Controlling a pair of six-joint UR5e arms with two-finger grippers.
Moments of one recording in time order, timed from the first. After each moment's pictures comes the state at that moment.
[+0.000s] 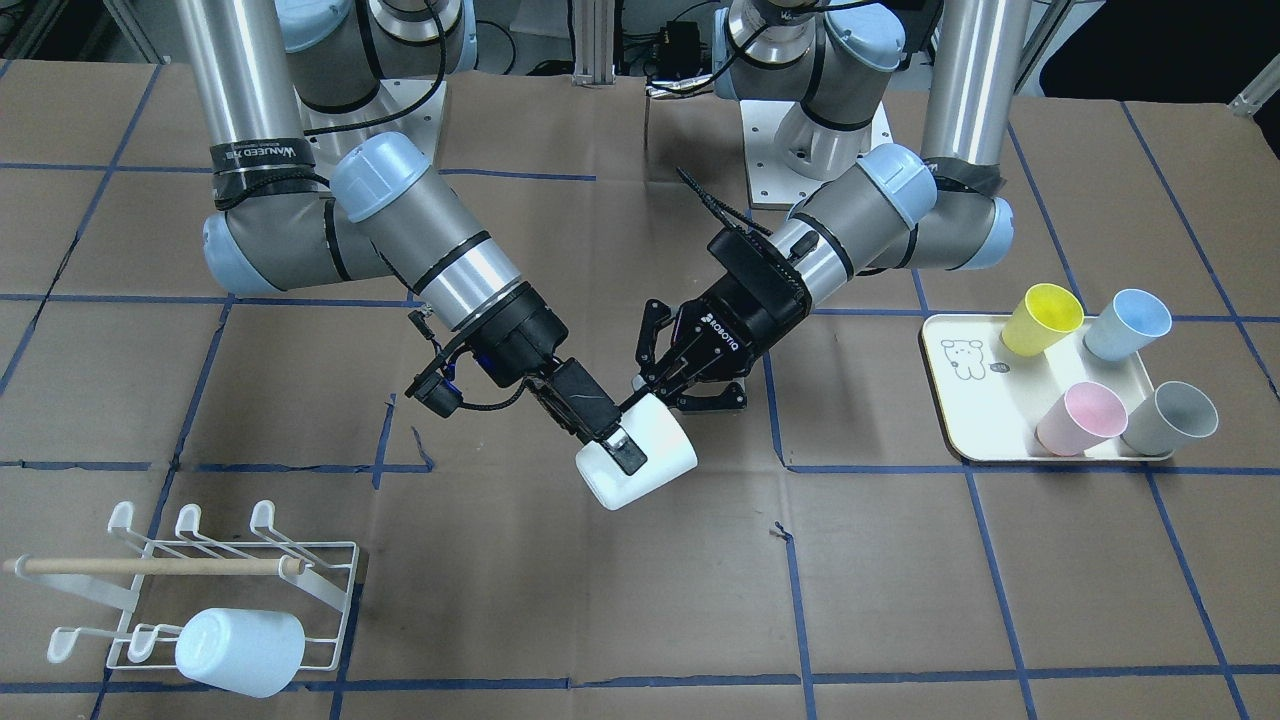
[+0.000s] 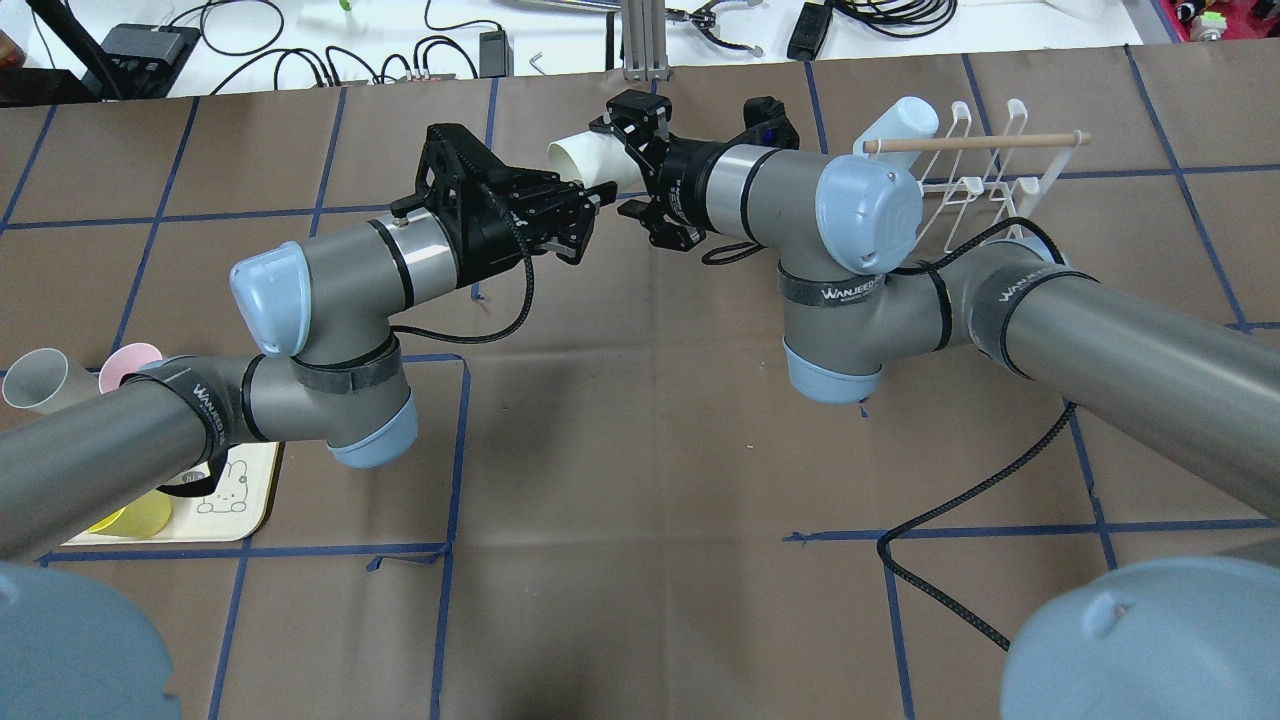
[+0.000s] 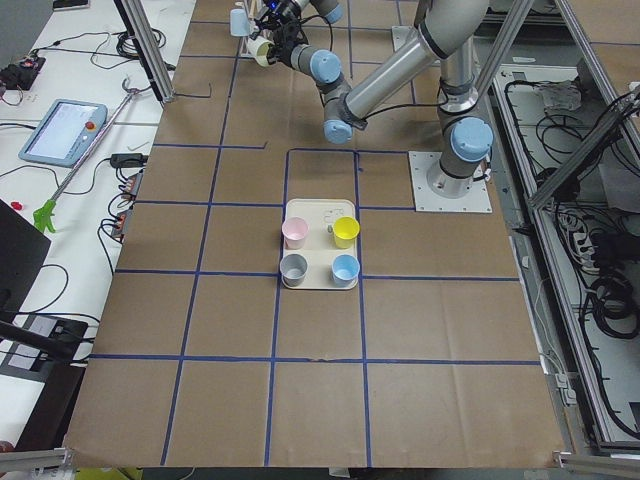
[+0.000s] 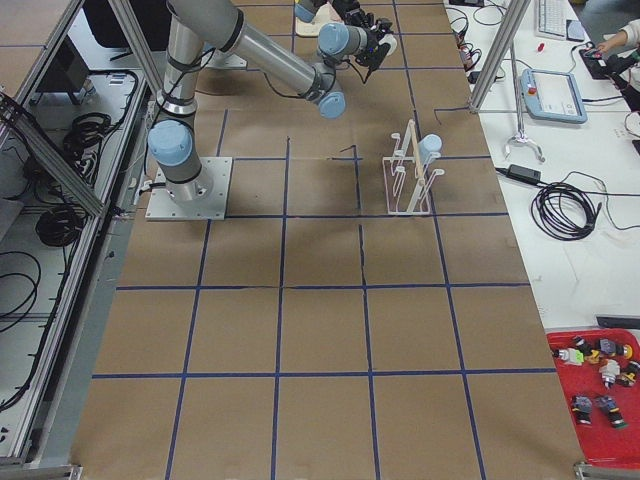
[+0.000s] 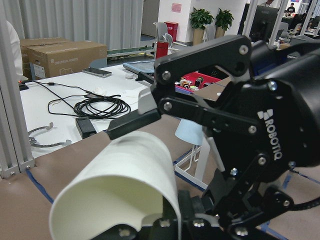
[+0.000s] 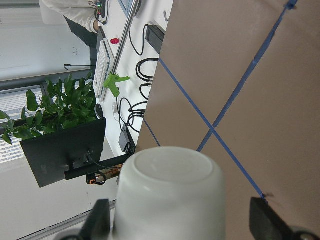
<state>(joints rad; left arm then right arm) -1.57 -1.93 -2.11 0.34 0.71 0.33 1.78 -1.14 1.89 -3.31 -1.03 1.42</state>
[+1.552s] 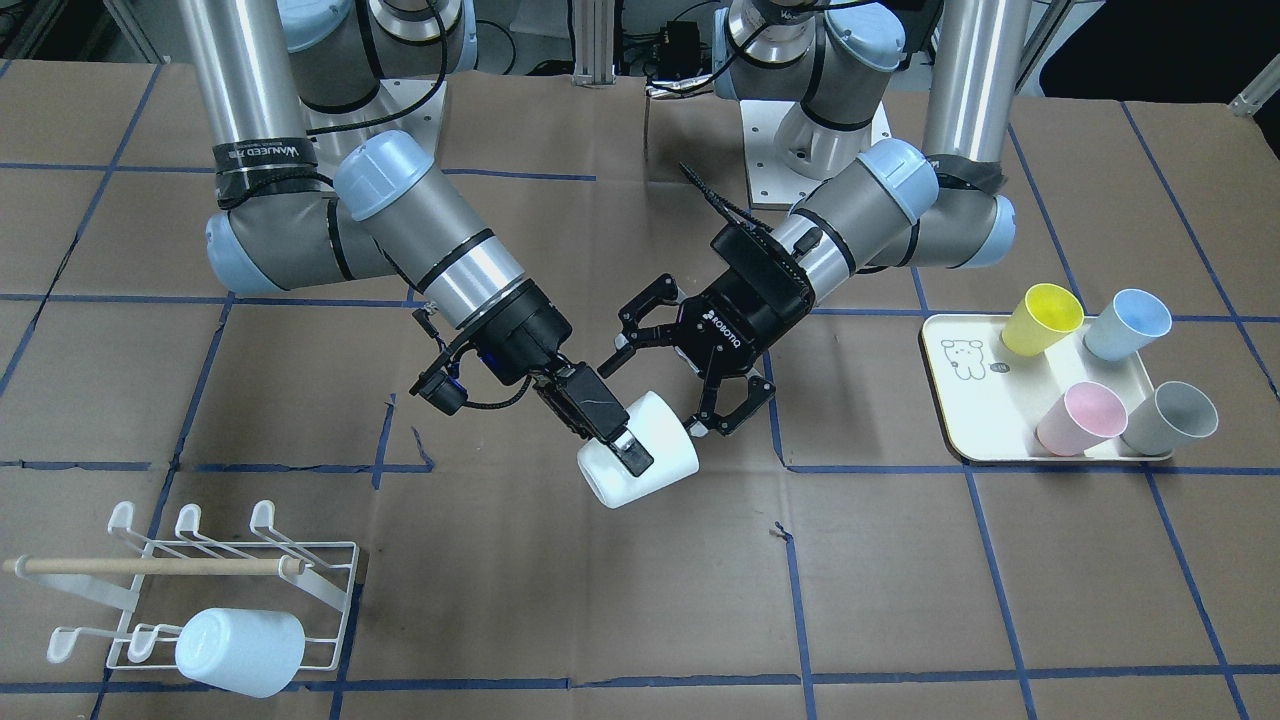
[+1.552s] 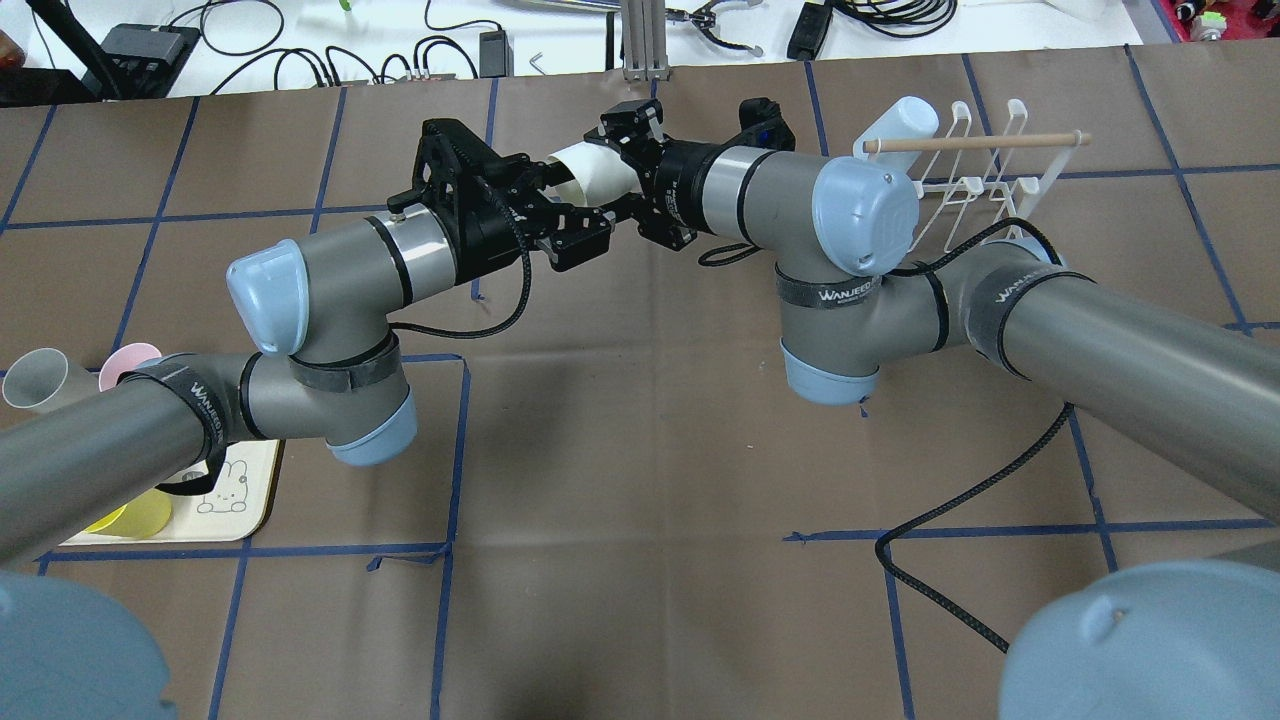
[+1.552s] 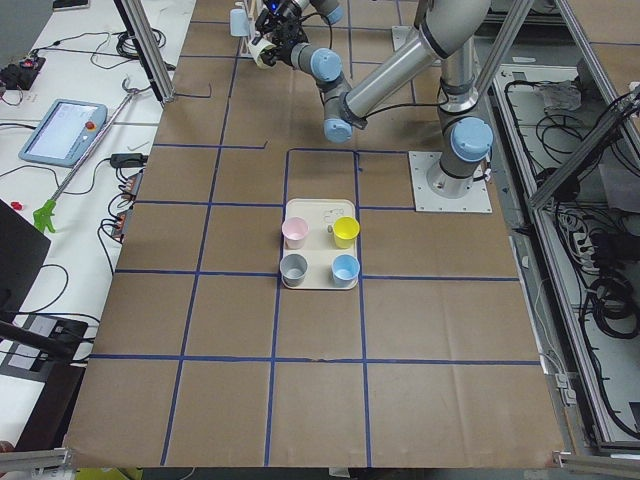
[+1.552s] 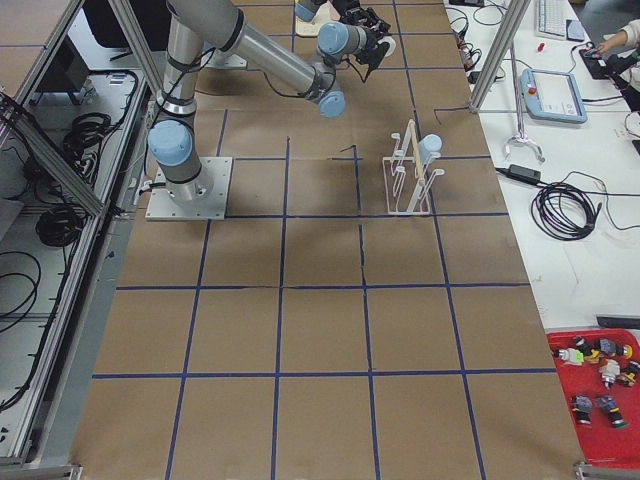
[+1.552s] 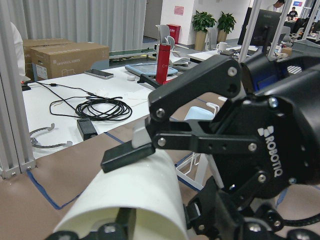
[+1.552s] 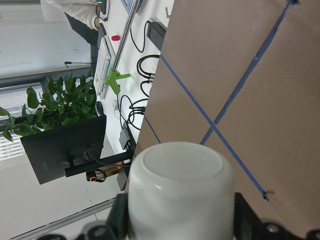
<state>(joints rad) -1.56 -1.92 -2.10 0.35 0.72 0.29 1.78 -1.14 1.89 -3.31 -1.03 1.42</state>
